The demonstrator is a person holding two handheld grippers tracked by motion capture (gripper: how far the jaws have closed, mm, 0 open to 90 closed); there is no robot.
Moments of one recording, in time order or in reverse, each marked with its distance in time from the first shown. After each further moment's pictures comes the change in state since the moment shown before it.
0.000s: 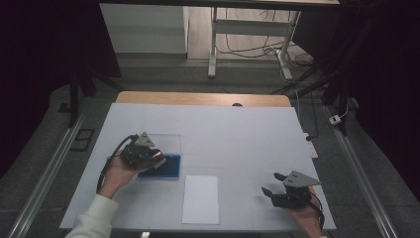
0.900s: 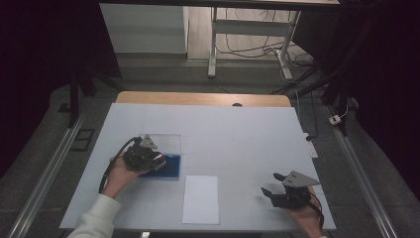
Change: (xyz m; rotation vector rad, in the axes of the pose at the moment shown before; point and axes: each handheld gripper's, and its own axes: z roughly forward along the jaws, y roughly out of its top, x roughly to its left) left arm 0.000 -0.004 0.014 0.054 0.009 -0.004; right arm 0.001 0.000 0.001 0.005 0.003 -0.010
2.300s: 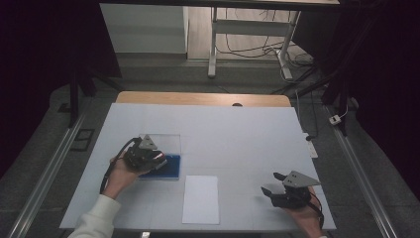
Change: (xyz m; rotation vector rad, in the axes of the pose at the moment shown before) left arm -0.005 0.002 -0.009 -0.090 0.007 -0.001; right arm 0.001 0.002 -0.002 -0.006 -0.004 -0.005
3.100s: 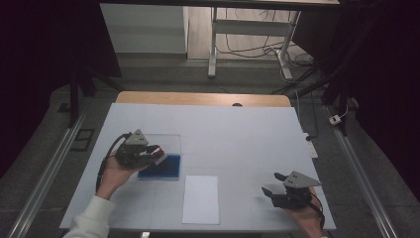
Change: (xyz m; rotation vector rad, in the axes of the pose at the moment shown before) left arm 0.002 0.003 -0.028 -0.112 -0.040 -0.028; right arm 0.000 -0.001 -0.002 -0.001 -0.006 -0.001
